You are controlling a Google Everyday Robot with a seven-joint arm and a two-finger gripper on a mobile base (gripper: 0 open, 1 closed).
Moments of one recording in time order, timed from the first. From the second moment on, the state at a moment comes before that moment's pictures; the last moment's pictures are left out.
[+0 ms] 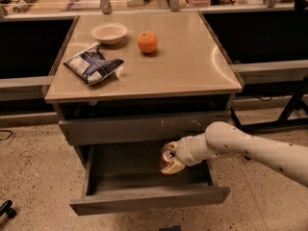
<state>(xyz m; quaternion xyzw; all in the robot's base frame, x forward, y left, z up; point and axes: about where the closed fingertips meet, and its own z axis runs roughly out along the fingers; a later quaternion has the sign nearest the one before) 0.547 -0.054 0.533 -0.67 0.64 0.16 0.34</state>
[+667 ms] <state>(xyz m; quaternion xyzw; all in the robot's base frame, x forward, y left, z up) 0.563 -0.051 0.470 -0.68 0.64 0.17 0.32</state>
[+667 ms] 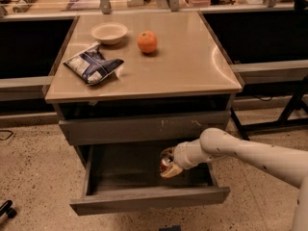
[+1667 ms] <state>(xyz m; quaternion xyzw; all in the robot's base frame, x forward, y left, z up) 0.568 -0.063 0.414 -0.68 0.65 0.17 0.30</state>
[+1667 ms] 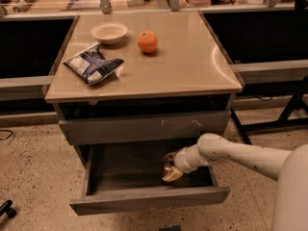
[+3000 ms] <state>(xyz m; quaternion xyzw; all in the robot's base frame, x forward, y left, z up) 0.568 -0.063 0.414 -0.68 0.65 0.17 0.30</state>
